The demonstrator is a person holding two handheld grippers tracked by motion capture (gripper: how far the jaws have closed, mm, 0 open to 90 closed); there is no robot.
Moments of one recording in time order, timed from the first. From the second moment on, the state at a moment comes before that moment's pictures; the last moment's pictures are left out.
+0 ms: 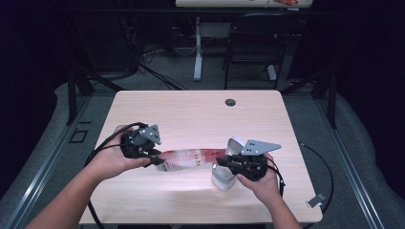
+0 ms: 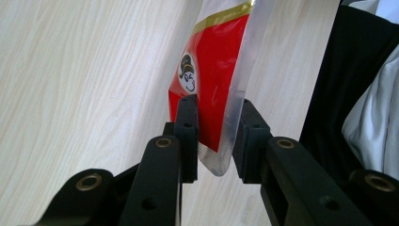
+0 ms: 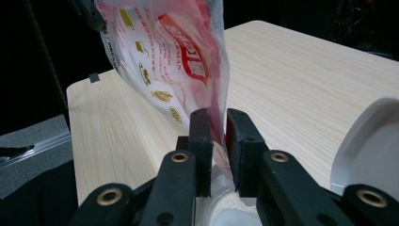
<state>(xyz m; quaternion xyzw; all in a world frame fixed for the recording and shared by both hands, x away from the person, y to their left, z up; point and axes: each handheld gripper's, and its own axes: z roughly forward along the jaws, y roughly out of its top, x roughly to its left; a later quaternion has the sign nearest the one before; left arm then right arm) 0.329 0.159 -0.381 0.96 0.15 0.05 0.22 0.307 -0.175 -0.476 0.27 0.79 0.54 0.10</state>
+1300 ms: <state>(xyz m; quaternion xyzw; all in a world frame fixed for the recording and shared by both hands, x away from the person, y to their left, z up) 0.331 0.145 -0.359 0.97 0.13 0.05 0.21 0.308 -0.184 -0.484 0.28 0.79 0.55 0.06</state>
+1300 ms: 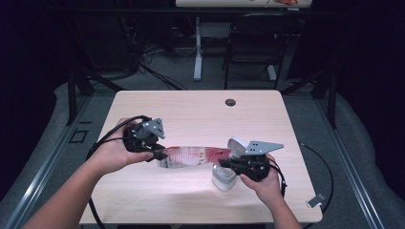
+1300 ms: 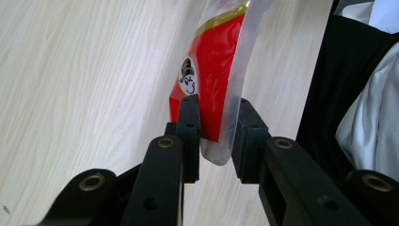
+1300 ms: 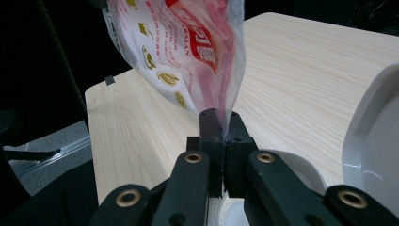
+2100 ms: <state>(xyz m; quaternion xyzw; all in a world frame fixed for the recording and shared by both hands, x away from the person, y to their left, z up) 0.330 0.132 -0.349 0.97 0.12 0.05 0.20 0.298 -0.192 -0.482 0.28 0.79 0.55 0.06</state>
